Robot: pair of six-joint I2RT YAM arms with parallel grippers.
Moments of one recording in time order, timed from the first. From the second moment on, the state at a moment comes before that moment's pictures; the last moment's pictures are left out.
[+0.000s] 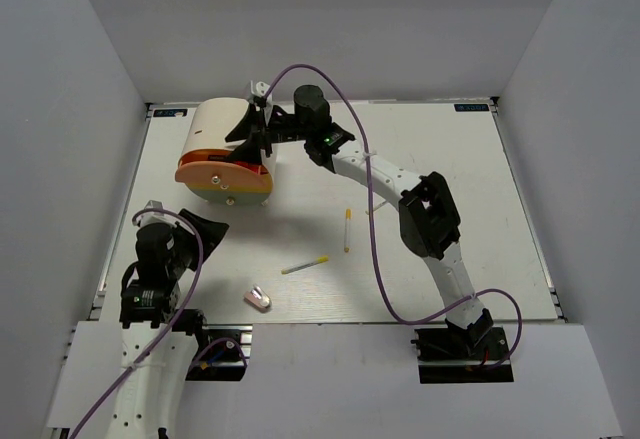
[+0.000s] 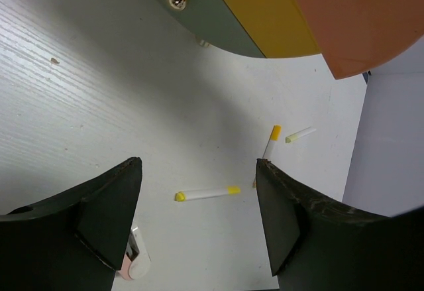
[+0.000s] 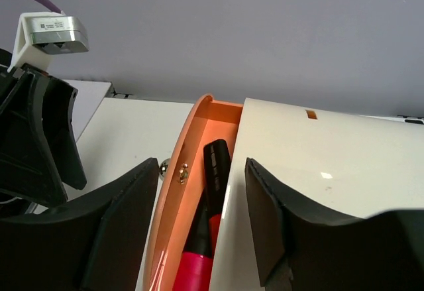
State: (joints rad) left arm 0.00 0.40 0.54 -0.68 0.14 -0.87; right arm 0.79 2.24 2.01 0.32 -0.96 0.07
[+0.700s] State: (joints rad) left arm 0.00 0.78 0.64 -0.32 0.16 -0.81; right arm 0.60 1.85 1.76 0.01 -0.89 -0.06
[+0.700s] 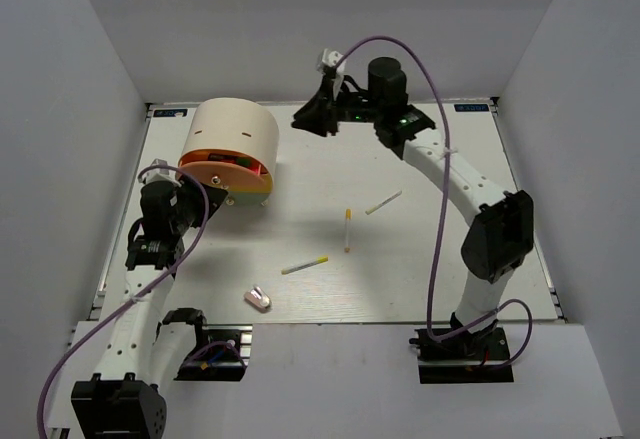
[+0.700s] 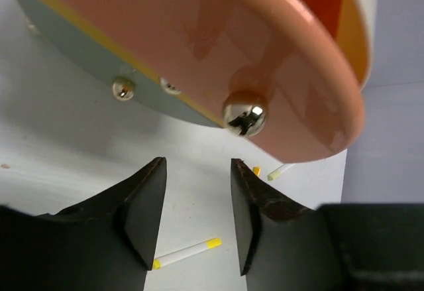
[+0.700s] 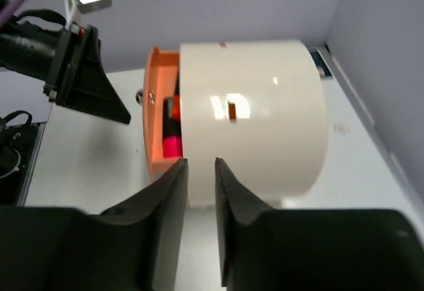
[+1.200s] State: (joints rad) left arm 0.01 0.94 0.69 -0.16 0.20 -0.79; right arm 0.38 1.64 1.29 -0.20 -0.85 -0.21
